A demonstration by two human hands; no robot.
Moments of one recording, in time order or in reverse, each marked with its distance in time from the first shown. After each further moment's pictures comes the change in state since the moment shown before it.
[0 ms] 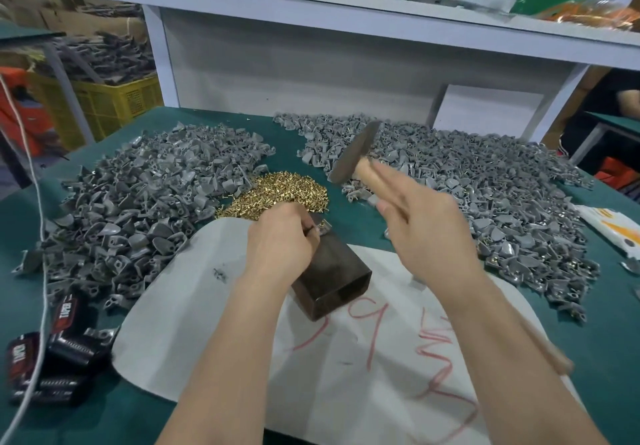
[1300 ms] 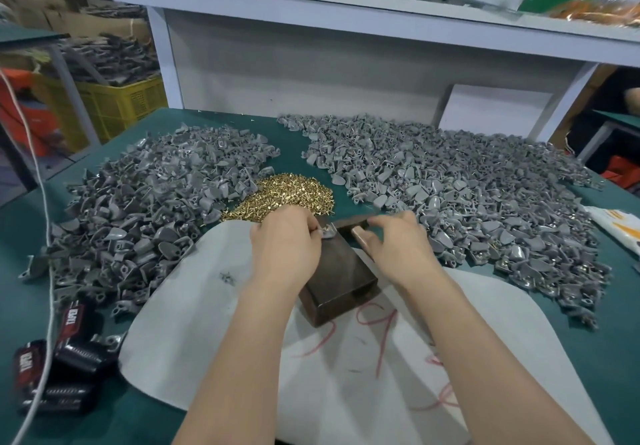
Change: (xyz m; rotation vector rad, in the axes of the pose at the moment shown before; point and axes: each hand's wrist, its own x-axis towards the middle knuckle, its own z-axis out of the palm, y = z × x) left_hand 0.001 0.001 -0.001 0.038 0.034 -0.018; right_hand 0.015 0.023 0.060 -0.101 -0.336 0.341
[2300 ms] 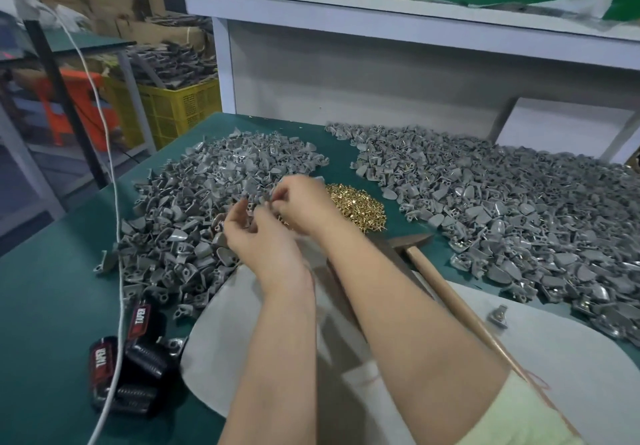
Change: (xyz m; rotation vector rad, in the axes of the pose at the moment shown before) left_hand 0.025 -0.036 -0.025 -1.336 0.855 -0.604; right_hand 0.060 -0.168 0.065 0.172 -0.167 -0.520
